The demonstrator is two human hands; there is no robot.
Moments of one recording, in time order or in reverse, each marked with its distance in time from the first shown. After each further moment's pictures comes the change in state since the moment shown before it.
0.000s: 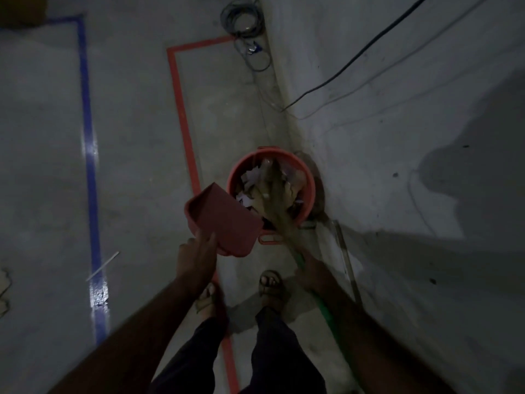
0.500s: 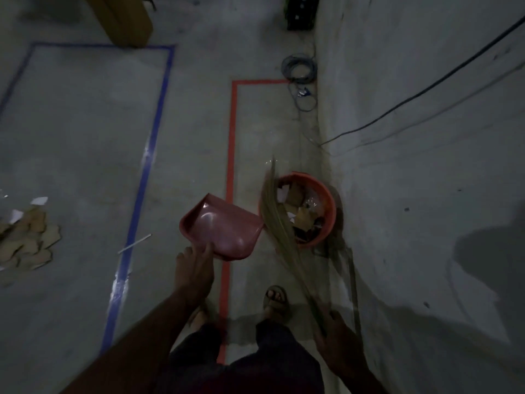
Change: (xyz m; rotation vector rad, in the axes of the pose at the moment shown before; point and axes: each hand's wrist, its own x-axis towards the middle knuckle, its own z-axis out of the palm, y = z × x) left_hand -0.133 -0.035 -0.010 0.088 0.267 -0.182; right_hand -0.160 0.050 -0.003 -0.291 0.203 -0.371
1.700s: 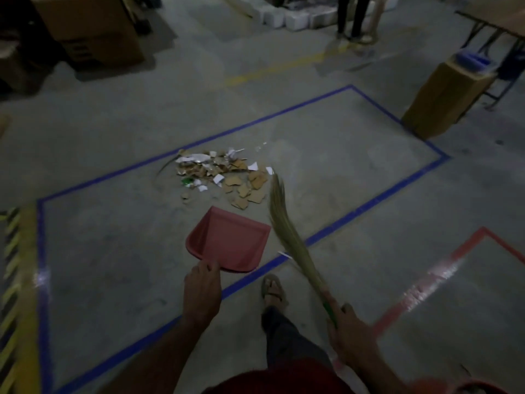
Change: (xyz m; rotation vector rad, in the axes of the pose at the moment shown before) left_hand -0.301 -0.461 0.113 -0.420 0.146 -1.060; right_hand 0.033 -0.545 0.216 -0.693 -0.366 -0.790
